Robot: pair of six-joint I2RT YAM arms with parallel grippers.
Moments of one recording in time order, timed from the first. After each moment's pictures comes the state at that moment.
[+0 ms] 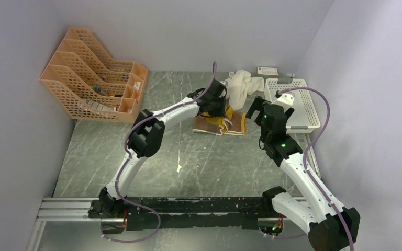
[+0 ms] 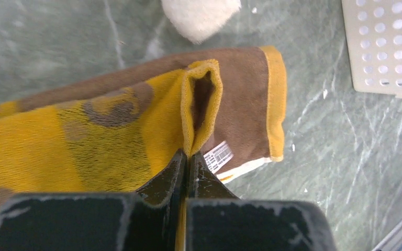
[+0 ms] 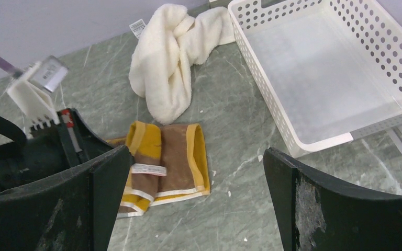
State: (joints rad) left arm -0.80 2.38 2.00 -0.39 0.10 -0.57; right arm 0.35 0.91 0.76 -0.15 0.55 0.35
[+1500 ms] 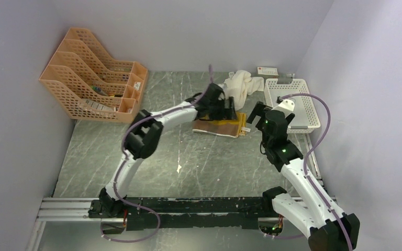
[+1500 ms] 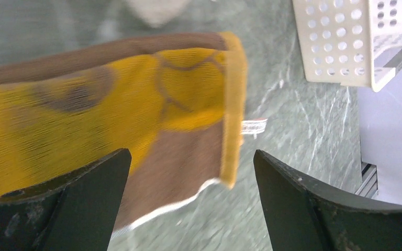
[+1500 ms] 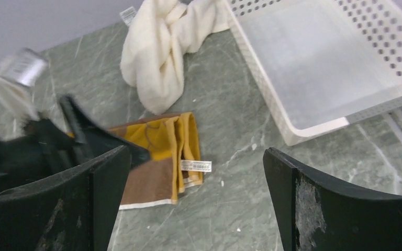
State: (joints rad) left arm -0.82 2.37 1.93 -0.22 0.17 -0.67; right arm 0.33 0.85 0.69 -0.16 0.55 0.36
